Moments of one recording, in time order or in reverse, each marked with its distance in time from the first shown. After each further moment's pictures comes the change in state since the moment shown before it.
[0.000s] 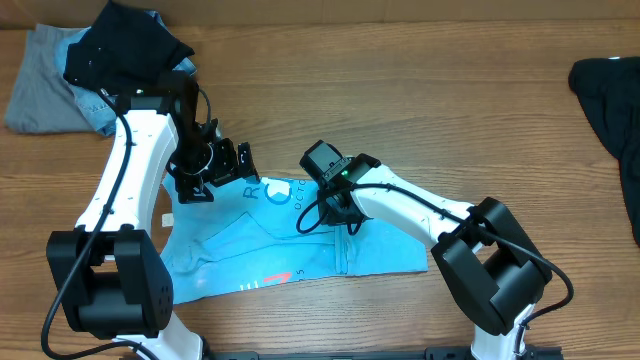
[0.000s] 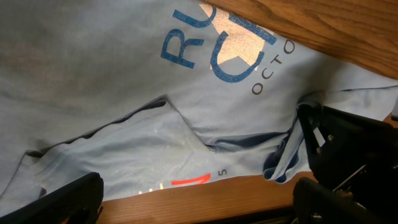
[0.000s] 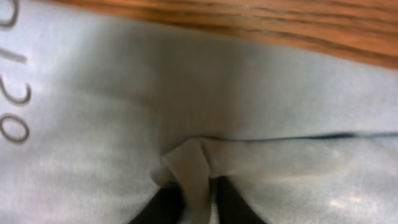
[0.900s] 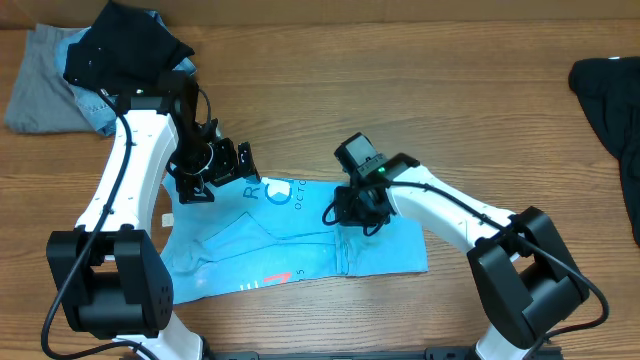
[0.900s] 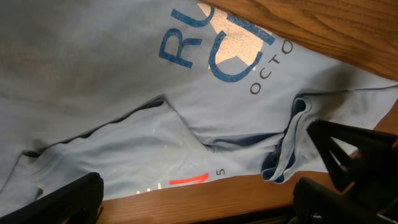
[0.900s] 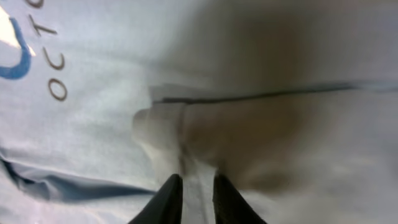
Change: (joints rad) left arm 0.000 0.000 0.000 0.000 0.006 -0.003; right arm -0.121 -0.125 -0.111 0.029 -0.251 -0.018
